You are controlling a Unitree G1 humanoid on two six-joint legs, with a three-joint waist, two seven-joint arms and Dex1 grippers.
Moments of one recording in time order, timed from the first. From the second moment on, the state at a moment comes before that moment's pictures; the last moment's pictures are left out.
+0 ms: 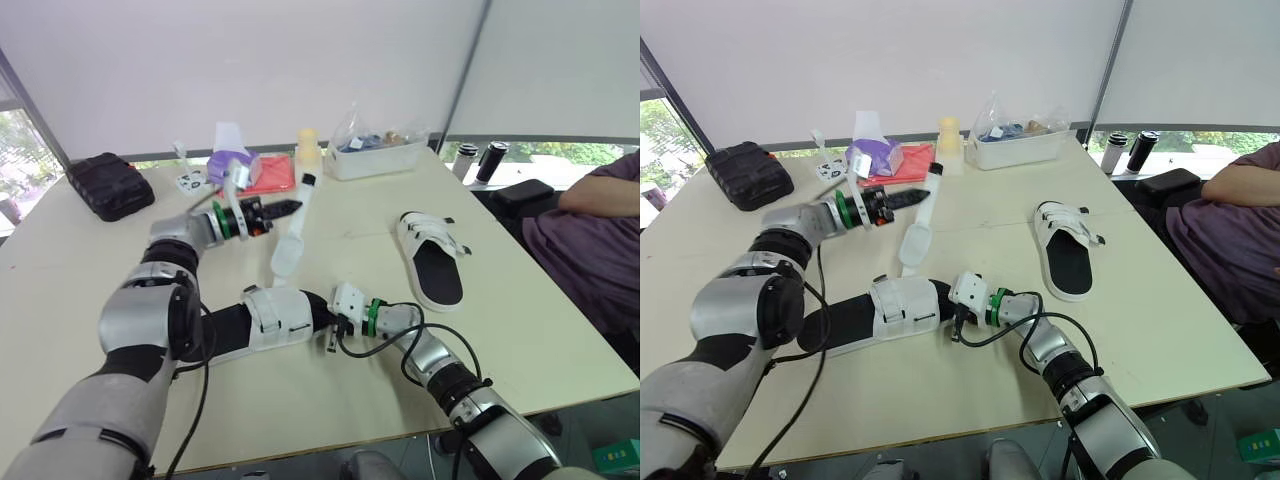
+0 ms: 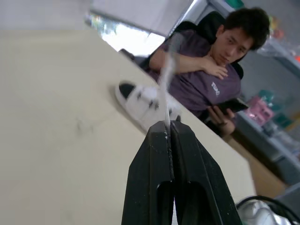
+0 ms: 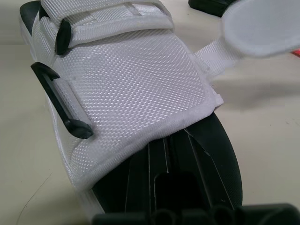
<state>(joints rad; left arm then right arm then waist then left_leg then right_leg) -1.25 0.38 0.24 1.17 -0.24 0.39 -1.21 -0.56 -0.25 0.42 0.66 0.04 -0.36 0.80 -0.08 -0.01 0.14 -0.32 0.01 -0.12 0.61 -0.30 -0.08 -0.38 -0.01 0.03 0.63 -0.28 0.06</state>
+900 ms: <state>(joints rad) -0.55 0.60 -0.11 0.19 -0.01 -1.01 -1.19 -0.55 -0.26 0.42 0.66 0.02 -0.39 0.79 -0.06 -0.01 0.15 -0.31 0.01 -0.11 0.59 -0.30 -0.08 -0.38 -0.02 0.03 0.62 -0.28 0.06</state>
